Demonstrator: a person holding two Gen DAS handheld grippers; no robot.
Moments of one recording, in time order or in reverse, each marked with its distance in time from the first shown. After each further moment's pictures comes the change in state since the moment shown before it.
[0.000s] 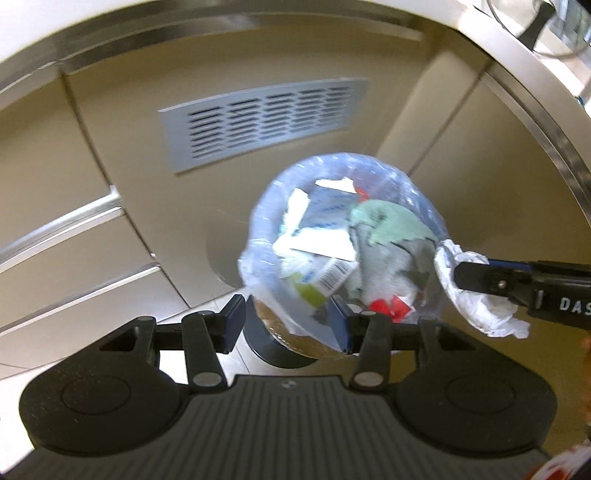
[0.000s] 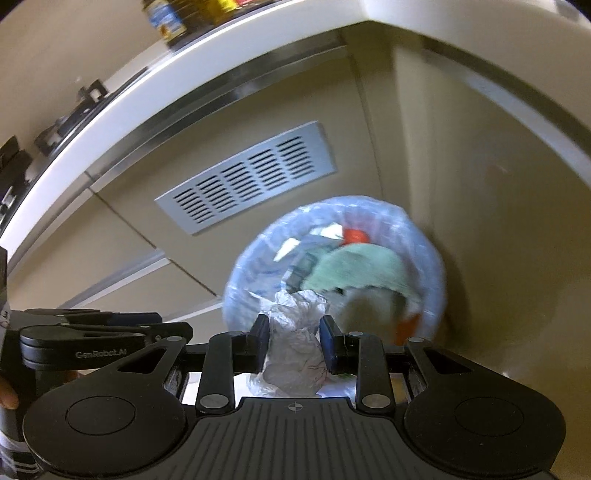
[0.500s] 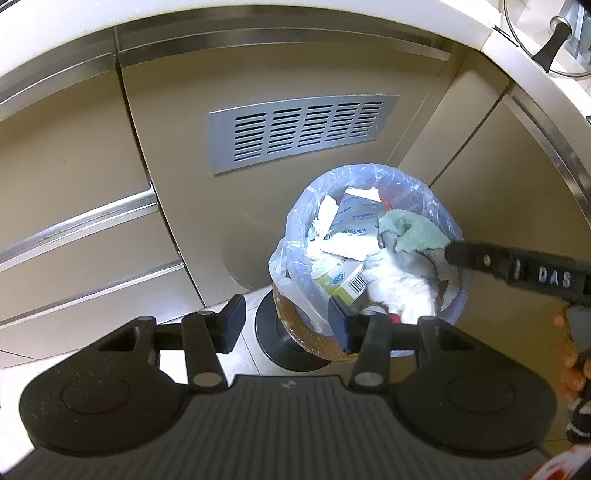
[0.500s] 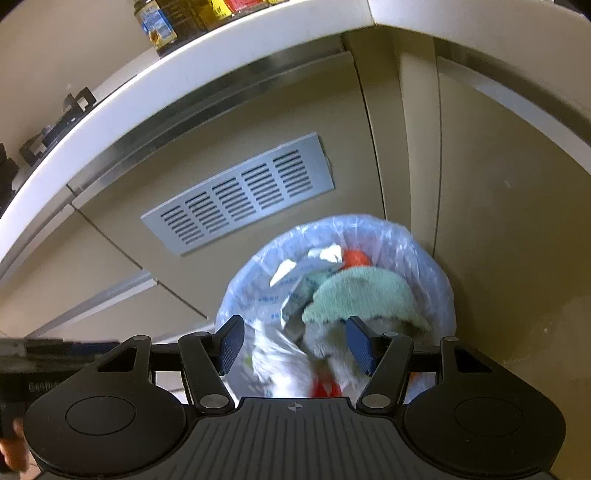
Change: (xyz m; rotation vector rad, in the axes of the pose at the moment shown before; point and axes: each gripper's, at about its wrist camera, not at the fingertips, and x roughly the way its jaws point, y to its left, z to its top) left arm -0.014 0.023 -0.004 -0.038 -0.015 0.027; right arm 0.019 0.005 0.007 0.015 -0.037 -0.052
